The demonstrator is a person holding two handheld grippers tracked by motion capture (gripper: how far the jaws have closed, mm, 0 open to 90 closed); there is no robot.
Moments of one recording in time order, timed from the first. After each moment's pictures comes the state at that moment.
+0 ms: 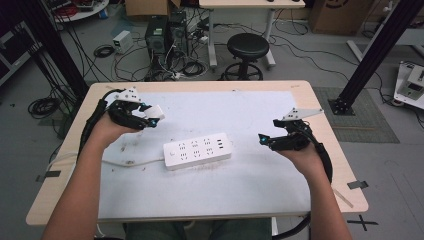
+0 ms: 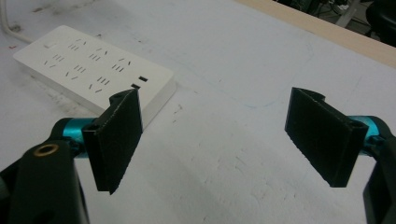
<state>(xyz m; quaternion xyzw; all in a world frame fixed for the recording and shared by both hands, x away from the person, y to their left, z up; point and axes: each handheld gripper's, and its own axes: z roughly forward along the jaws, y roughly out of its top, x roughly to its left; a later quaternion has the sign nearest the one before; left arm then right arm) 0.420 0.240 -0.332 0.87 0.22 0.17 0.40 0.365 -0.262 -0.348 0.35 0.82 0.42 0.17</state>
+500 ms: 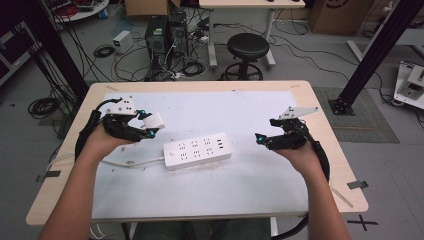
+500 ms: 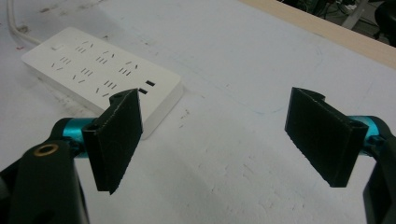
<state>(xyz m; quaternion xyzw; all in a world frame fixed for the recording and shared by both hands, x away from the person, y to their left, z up) 0.382 0.236 -0.330 0.87 0.18 0.17 0.43 0.368 -0.253 -0.346 0.35 0.83 0.42 0.17</state>
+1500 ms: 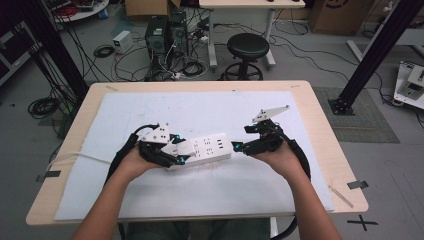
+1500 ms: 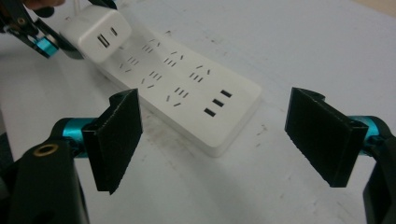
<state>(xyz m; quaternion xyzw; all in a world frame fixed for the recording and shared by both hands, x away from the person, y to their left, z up) 0.356 0.154 -0.388 0.87 0.09 0.10 0.47 0.364 -0.191 -0.348 0.31 0.85 0.41 0.07</state>
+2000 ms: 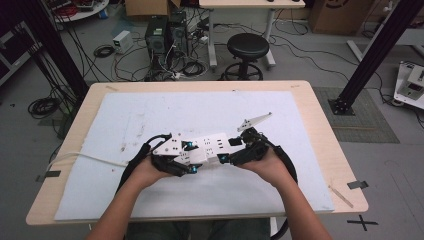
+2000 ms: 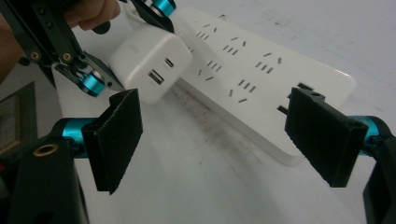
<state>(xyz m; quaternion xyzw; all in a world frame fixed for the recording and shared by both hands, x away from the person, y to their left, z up) 0.338 0.125 -0.398 0.87 0.05 0.12 0.48 0.355 -0.156 -0.370 0.29 0.86 0.42 -0.02</state>
